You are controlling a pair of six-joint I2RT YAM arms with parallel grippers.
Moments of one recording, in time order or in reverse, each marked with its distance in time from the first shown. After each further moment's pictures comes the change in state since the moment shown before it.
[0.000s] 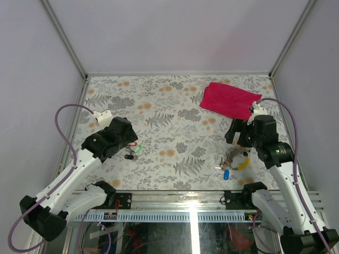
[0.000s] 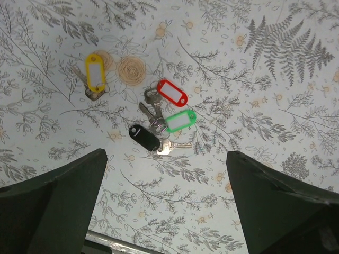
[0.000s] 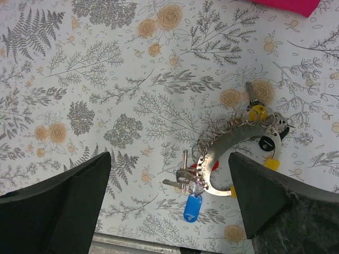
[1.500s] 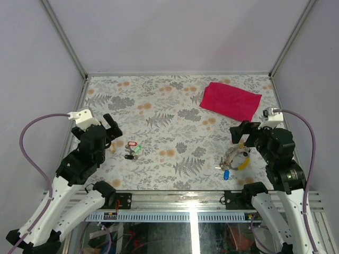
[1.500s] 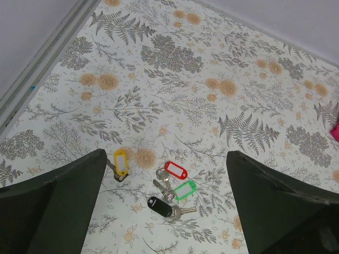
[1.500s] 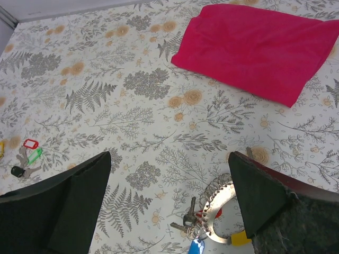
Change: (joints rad) left arm 0.000 -0.314 -0.015 0.203 -0.219 0.352; right arm 0.000 -0.259 -0.018 0.152 -0.009 -0.050
